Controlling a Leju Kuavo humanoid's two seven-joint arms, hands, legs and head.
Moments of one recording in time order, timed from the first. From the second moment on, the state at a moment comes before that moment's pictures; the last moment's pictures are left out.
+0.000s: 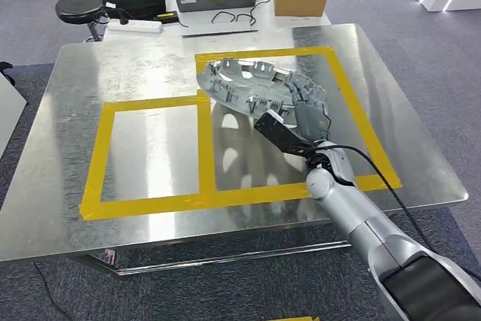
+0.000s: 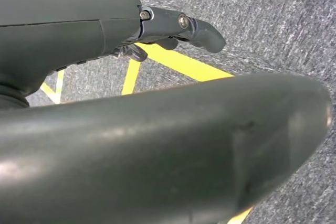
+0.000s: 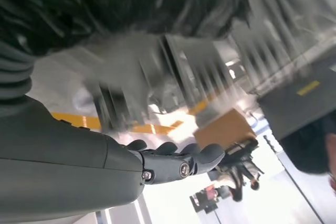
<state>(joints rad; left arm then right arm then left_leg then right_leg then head) -0.01 -0.06 0.67 -0.18 -0.06 0.00 0.02 -0.75 -0.04 0.58 -0.81 0.40 -0.39 -0.07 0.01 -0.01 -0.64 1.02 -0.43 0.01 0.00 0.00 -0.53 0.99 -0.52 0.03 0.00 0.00</state>
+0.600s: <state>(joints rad) -0.01 -0.06 0.76 -0.18 0.02 0.00 -0.09 -0.62 -0.06 0.53 -1.27 0.20 -0.58 -0.29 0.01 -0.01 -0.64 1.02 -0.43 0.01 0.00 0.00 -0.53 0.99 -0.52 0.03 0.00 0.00</state>
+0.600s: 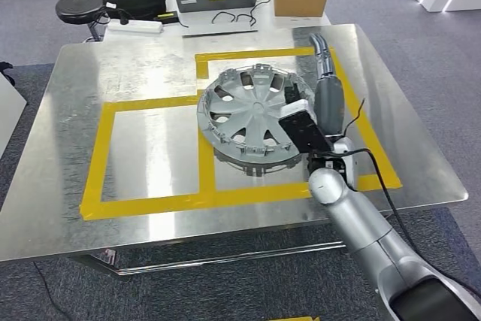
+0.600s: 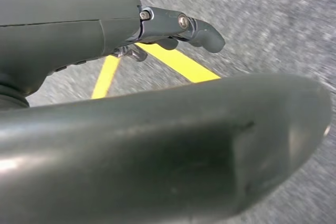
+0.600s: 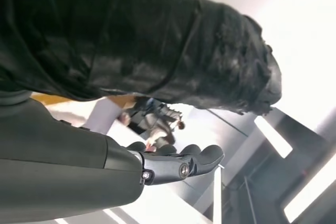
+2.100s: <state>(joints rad) 0.01 -0.08 0.80 -0.18 -0.09 0.06 -0.23 0.06 0.25 -1.29 -1.36 -0.43 0.14 -0.36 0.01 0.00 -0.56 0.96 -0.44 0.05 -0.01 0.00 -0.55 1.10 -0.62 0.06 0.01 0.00</state>
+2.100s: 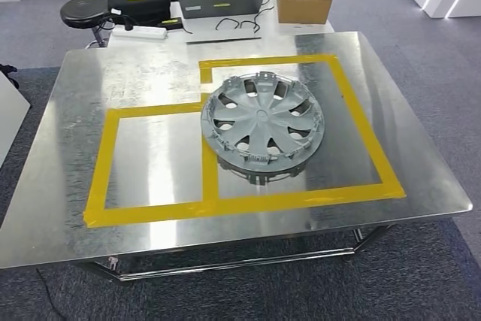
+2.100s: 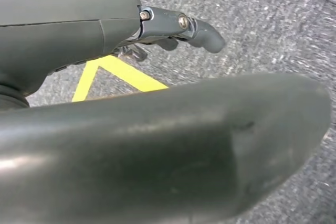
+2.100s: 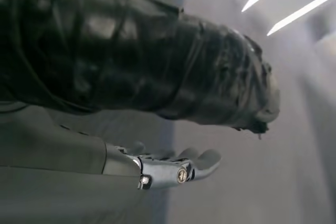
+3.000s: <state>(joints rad) -0.02 -0.09 0.73 -0.18 -0.27 0.13 -0.05 0.00 0.13 -0.98 -0.26 1.03 -0.23 0.17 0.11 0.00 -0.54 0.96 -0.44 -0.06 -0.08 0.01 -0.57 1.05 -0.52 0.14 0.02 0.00</state>
